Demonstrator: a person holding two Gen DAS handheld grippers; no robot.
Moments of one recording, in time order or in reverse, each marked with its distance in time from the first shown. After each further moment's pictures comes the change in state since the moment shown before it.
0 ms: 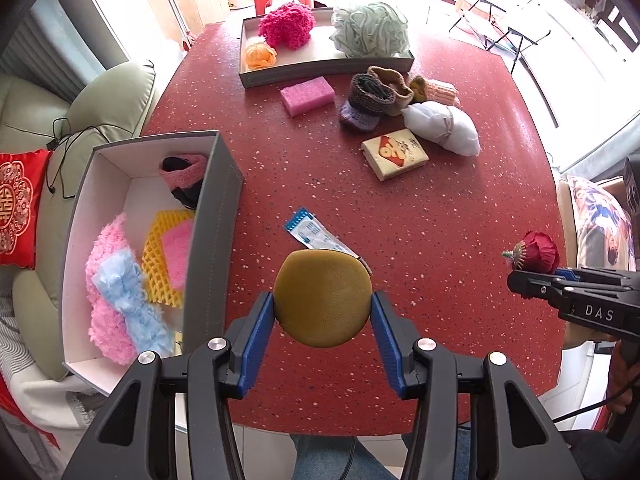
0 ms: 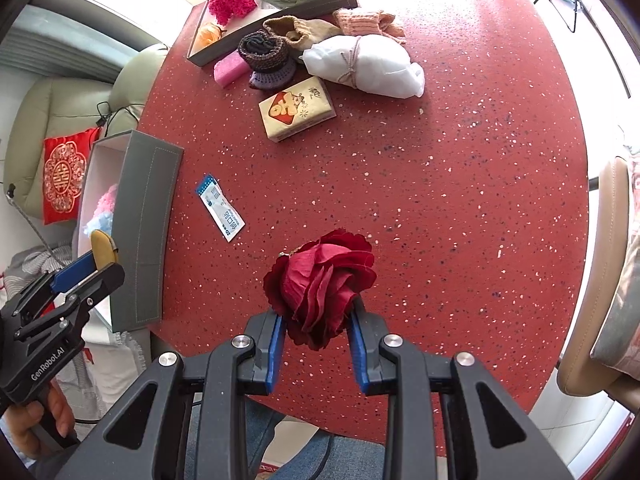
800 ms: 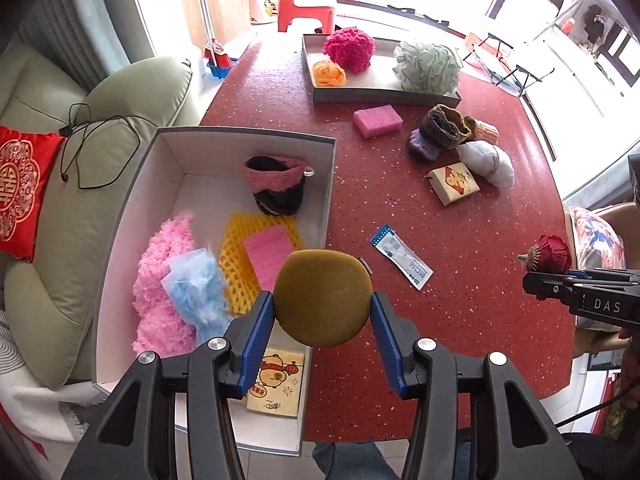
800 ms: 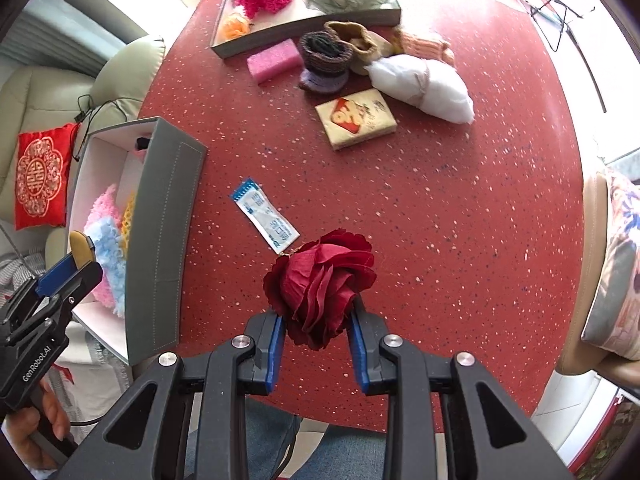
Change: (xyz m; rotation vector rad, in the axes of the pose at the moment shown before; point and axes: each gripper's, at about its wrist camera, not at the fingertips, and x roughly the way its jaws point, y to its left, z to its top) left arm -0.009 0.115 -0.020 -0.063 -0.102 -0.046; right arm 0.014 0.101 0.002 0.026 -0.025 -0.156
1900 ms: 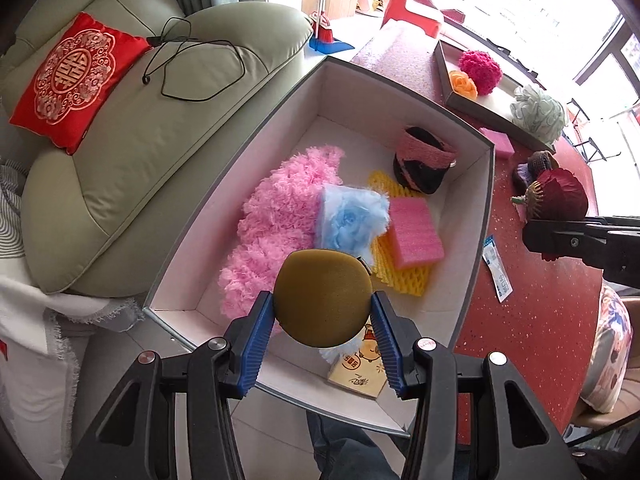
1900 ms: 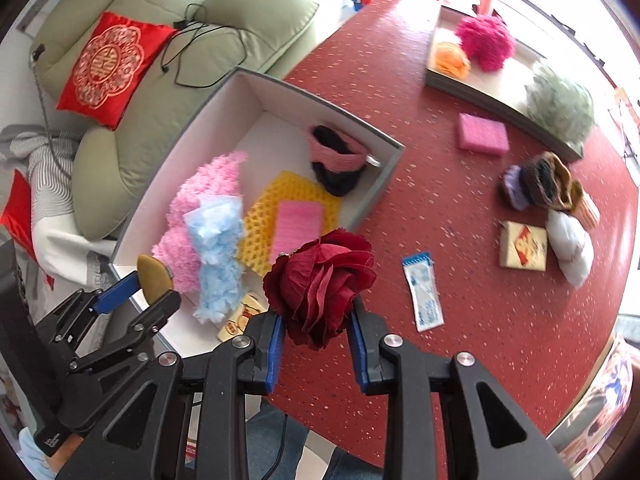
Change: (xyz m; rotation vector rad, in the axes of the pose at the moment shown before) left arm 0.011 0.109 -0.051 -0.327 0.016 0.096; right arm 0.013 0.194 0.039 -0.446 0.037 0.021
